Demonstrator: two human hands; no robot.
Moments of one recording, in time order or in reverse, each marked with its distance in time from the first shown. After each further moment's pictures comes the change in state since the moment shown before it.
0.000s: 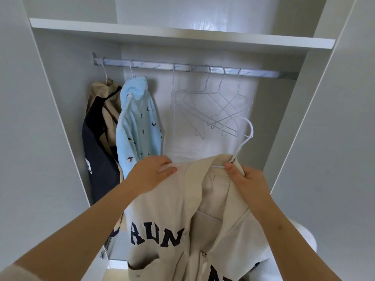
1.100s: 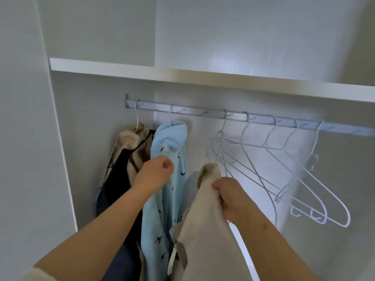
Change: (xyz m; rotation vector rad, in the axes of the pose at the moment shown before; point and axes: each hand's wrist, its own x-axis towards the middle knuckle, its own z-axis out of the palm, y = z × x) left_hand 0.210 -0.149 -0.100 -0.214 0.237 -0.362; right_hand 0.208 -0.115 0.217 0.415 -0.318 0.435
